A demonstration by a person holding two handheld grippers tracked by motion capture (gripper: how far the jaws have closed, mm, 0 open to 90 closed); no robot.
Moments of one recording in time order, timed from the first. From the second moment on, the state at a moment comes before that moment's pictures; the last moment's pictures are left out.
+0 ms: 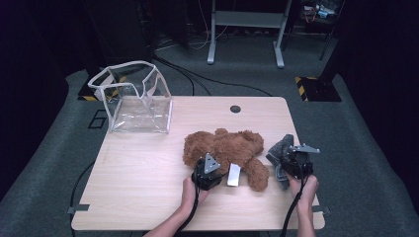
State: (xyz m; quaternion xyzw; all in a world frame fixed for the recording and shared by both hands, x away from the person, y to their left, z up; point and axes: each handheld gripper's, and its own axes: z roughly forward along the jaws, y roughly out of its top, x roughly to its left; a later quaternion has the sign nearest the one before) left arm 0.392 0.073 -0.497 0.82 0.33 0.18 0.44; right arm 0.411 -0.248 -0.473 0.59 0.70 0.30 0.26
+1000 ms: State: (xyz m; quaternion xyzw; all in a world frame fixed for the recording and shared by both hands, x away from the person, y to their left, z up) left arm 0.414 0.067 -0.396 0.79 0.26 0.18 0.53; right arm 0.410 -0.246 -0.466 0.59 0.71 0.30 0.26
